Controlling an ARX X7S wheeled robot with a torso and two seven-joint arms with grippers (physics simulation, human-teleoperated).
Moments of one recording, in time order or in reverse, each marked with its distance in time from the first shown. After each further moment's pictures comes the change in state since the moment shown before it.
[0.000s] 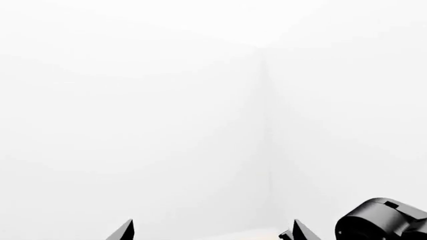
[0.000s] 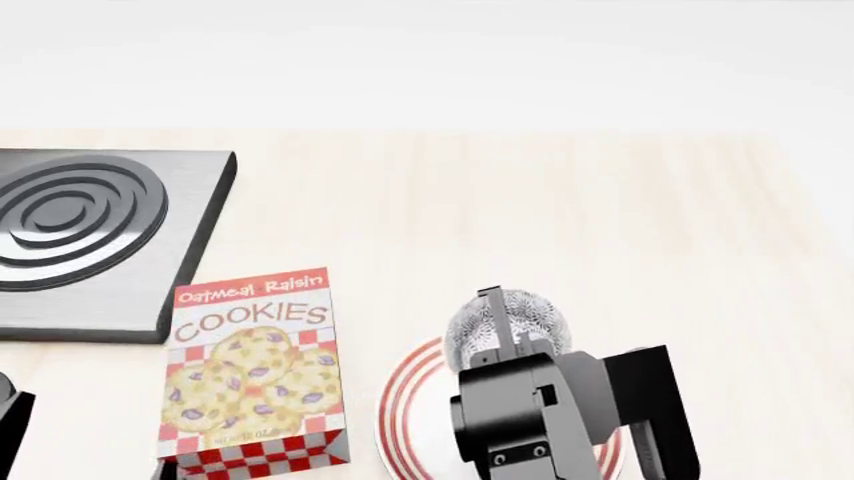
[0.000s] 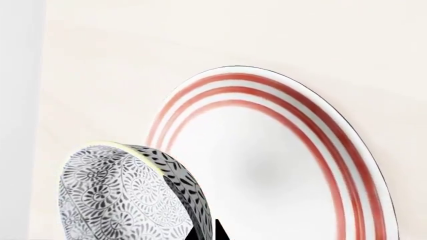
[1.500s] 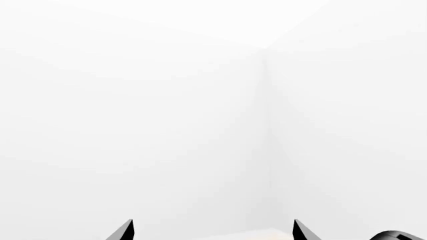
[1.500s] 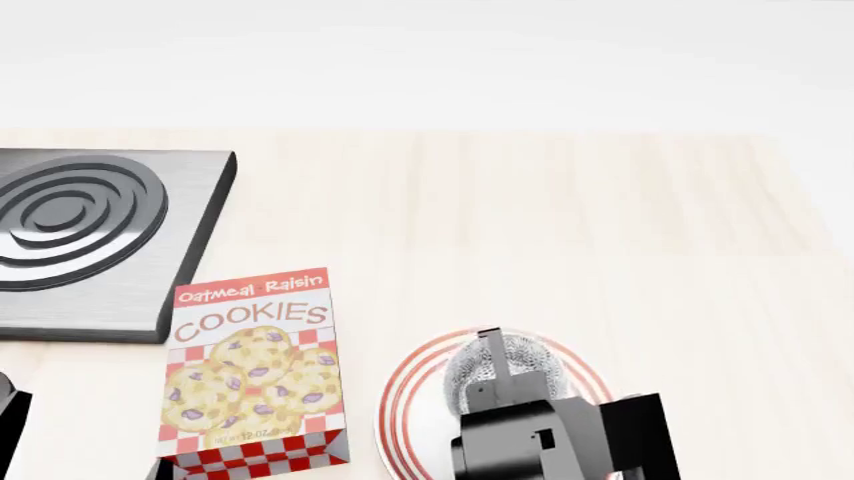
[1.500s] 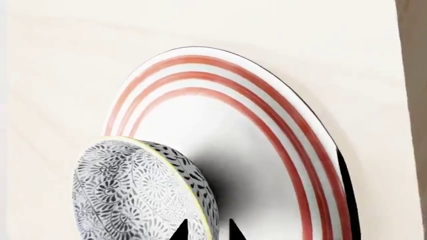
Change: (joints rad) left arm -0.005 -0.011 0.008 -0.007 -0.009 0.012 -0.012; right arm -0.061 0.030 -0.093 0.025 0.088 -0.108 -0.073
